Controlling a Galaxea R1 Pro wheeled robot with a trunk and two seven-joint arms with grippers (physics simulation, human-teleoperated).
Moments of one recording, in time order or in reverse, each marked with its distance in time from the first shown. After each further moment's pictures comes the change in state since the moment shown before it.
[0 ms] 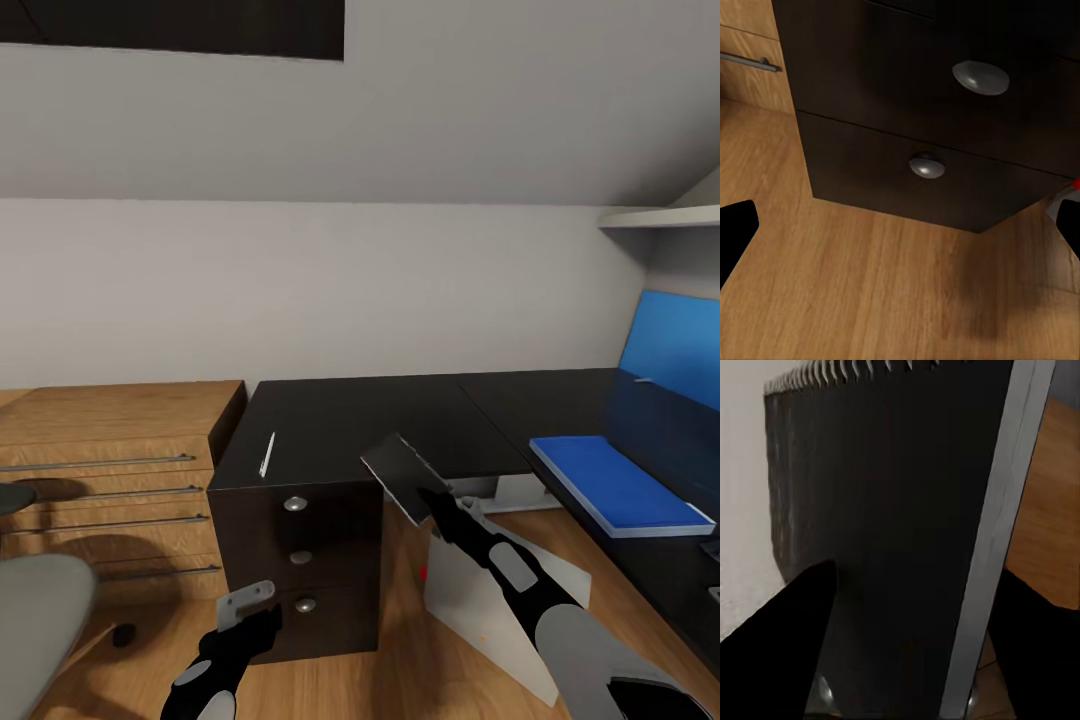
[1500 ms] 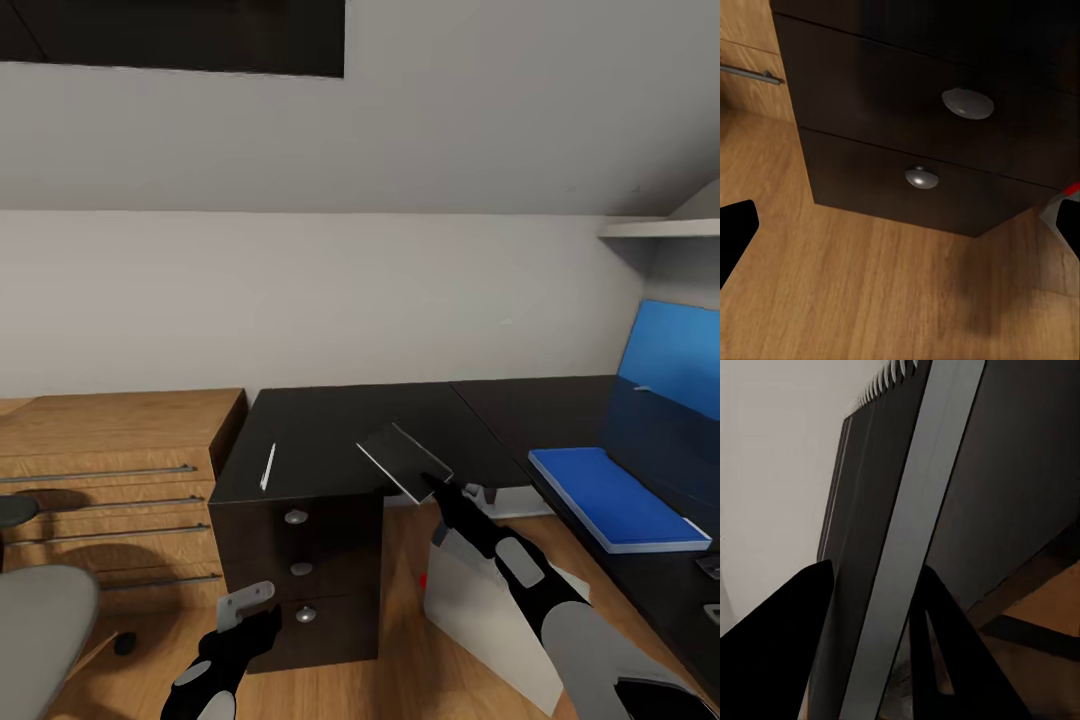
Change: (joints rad) left arm 0.000 0.000 0.000 0.003 0.000 0.000 0.000; right arm 0.000 -0.019 -0.002 -0.035 -0.004 0.010 0.153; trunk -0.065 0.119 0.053
